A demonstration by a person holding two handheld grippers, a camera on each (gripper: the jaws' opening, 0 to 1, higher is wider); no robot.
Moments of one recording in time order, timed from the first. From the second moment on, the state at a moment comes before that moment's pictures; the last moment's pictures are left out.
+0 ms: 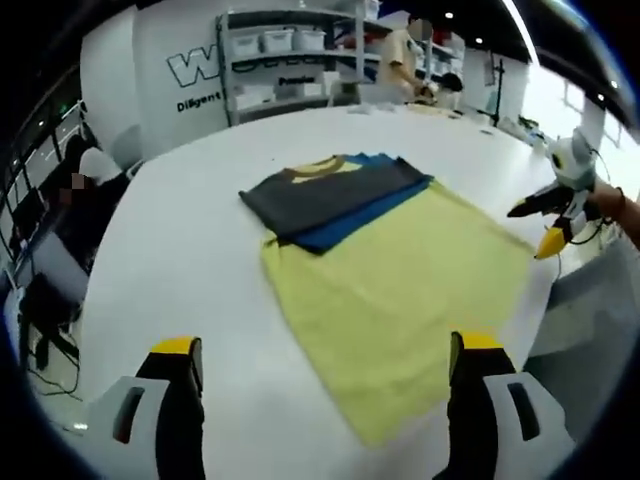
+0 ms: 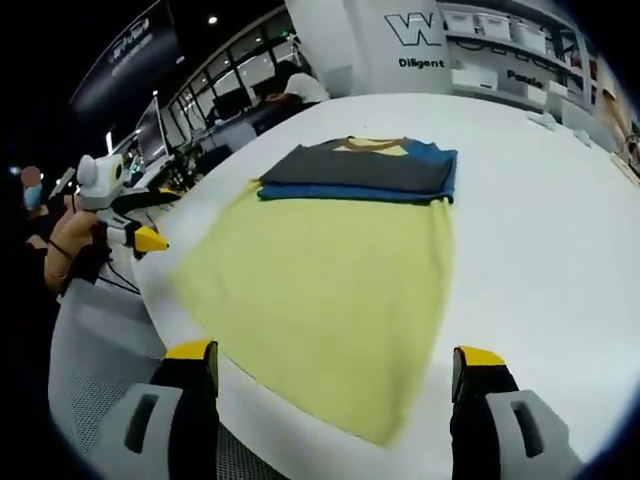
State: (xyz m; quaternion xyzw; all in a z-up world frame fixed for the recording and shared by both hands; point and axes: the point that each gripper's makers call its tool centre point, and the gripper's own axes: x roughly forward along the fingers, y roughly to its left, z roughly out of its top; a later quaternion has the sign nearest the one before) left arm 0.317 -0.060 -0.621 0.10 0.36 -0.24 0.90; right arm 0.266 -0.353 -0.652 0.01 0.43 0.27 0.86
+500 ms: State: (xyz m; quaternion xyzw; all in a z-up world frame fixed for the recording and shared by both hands) left arm 0.281 -0.041 -0.655 0.09 0.43 -0.21 0.87; right arm 0.259 -0.377 -0.666 0.00 0.44 0.23 0.87
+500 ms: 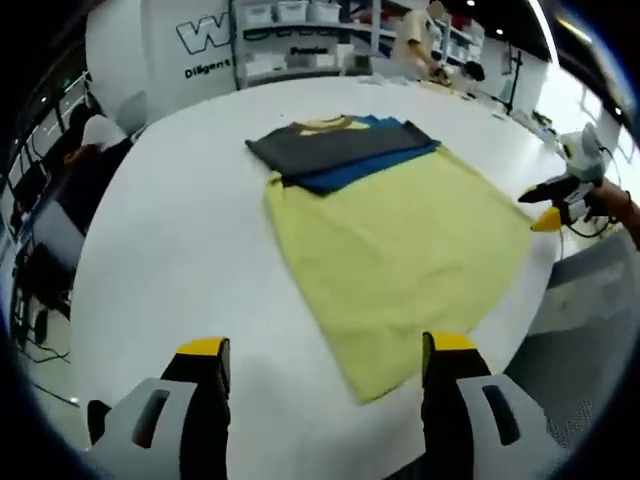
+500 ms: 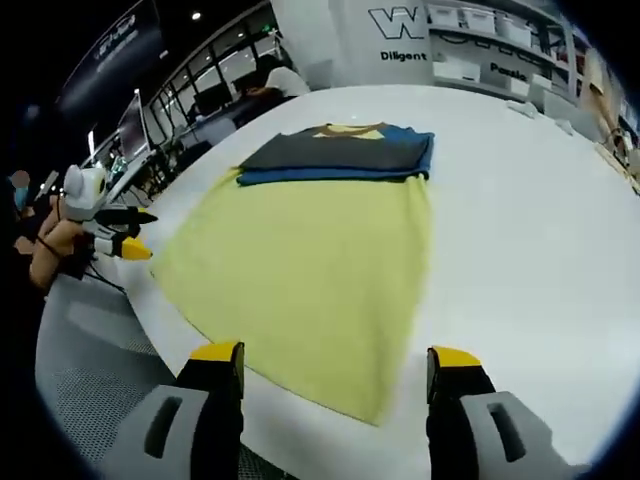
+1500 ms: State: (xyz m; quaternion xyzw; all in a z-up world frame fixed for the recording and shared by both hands) left arm 0.250 -0.055 -0.673 0.01 0.49 -0.21 0.85; right arm 0.239 -0.393 -0.679 -0.03 0.46 0.19 0.87
